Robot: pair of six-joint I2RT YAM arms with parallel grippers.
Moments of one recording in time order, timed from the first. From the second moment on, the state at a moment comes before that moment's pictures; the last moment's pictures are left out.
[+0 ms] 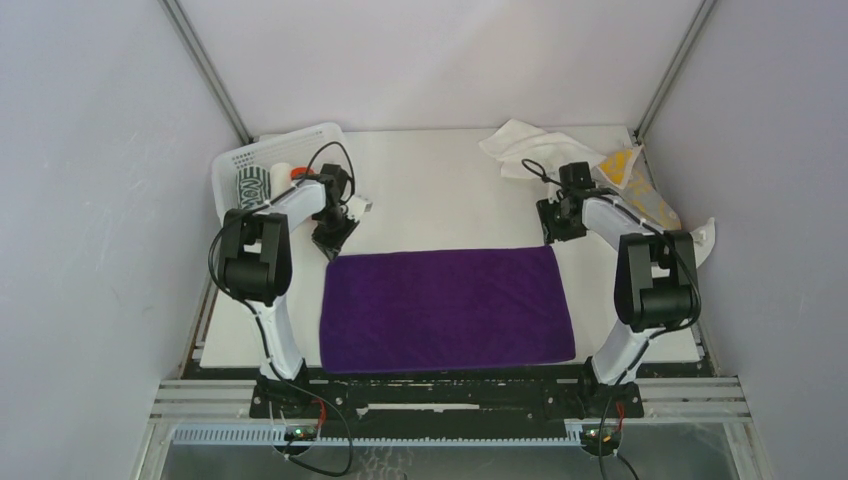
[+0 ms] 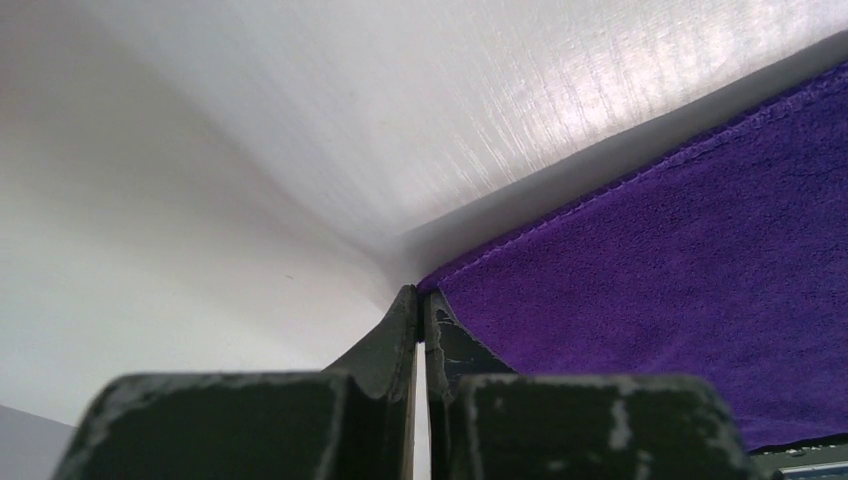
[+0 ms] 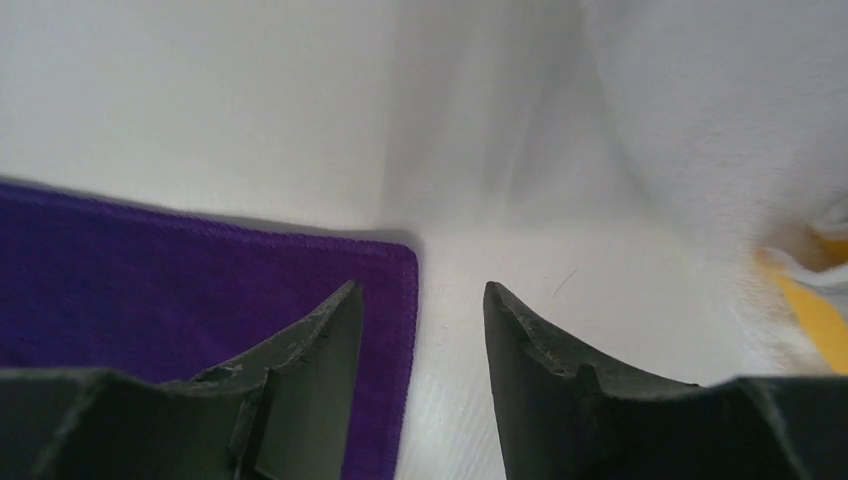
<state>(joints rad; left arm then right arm) -0.16 1.97 1.40 -0.93 0.00 0.36 0.08 1.72 1.14 -0.53 -0.04 -0.09</state>
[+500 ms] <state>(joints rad) -0.15 1.98 1.40 -0.93 -0.02 0.36 0.08 1.87 1.23 -0.63 -0.08 -0.20</state>
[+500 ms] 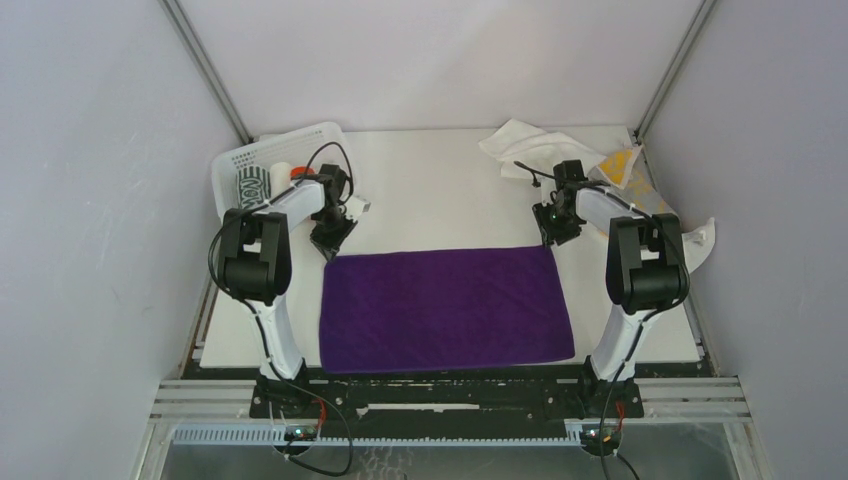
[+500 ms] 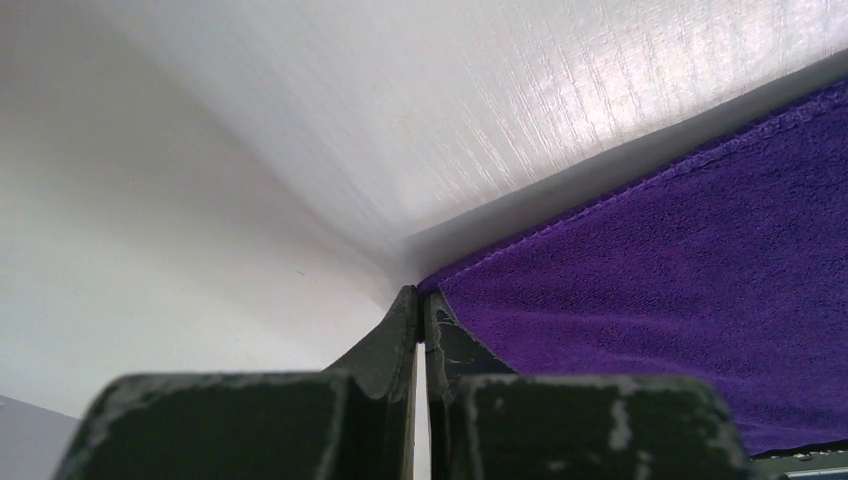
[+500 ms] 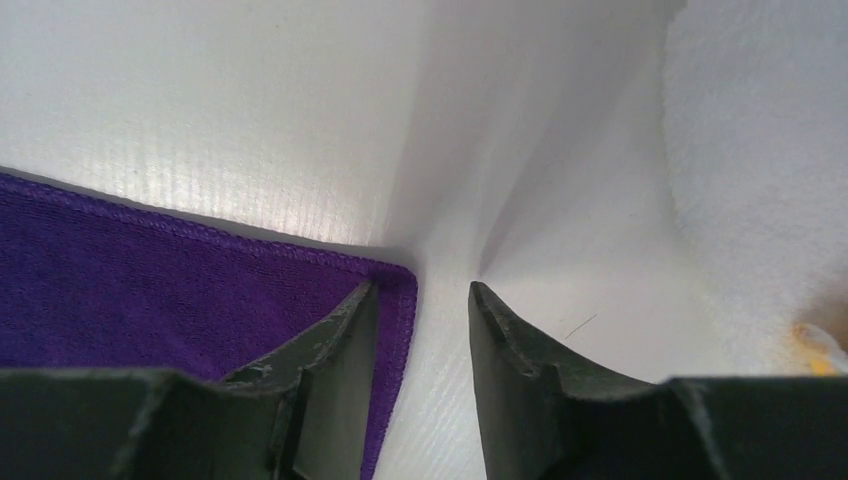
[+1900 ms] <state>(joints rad) -0.14 1.99 1.59 -0.92 -0.08 0.35 0.07 1.98 1.55 -0.69 -0.05 -0.29</state>
